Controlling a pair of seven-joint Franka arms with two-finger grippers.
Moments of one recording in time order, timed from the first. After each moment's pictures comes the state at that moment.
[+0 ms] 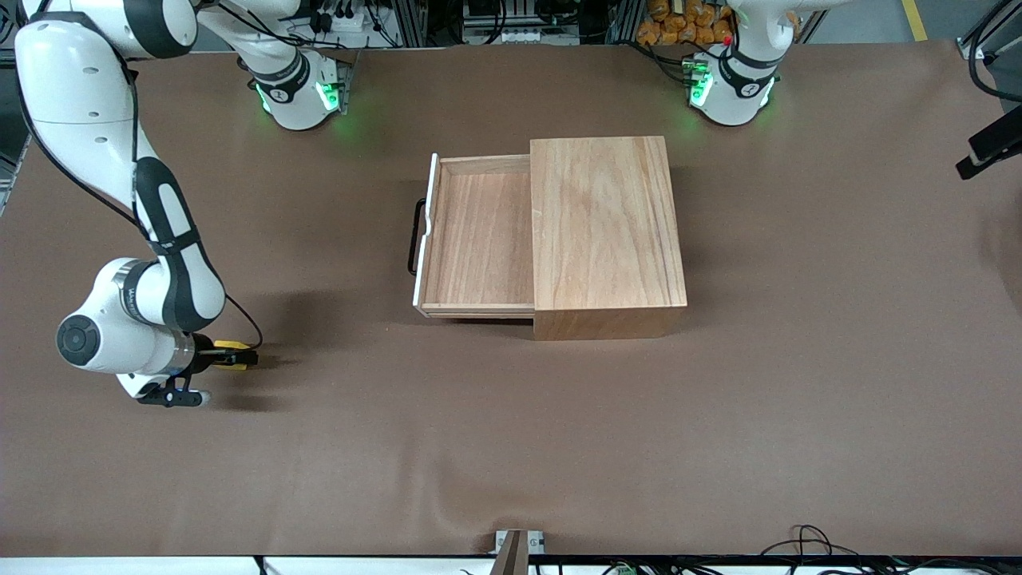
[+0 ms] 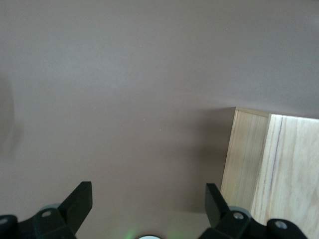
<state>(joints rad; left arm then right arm) 0.05 -0.04 0.04 -1.45 -0.03 1.42 -0.05 -0.05 0.71 -0.06 -1.69 0.13 2.25 -0.13</state>
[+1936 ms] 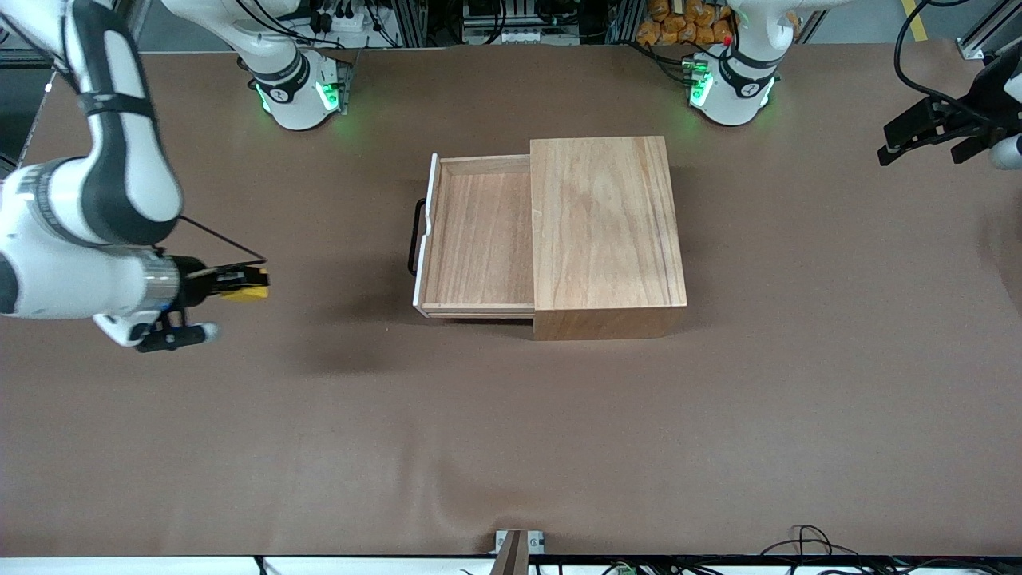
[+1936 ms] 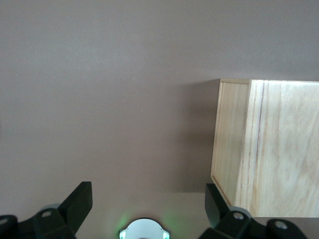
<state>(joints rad) 0.04 -0.10 -0.08 -1.57 -0.04 1.42 -0.08 0.12 0.33 -0.01 -1.64 0.25 1.65 -0.06</state>
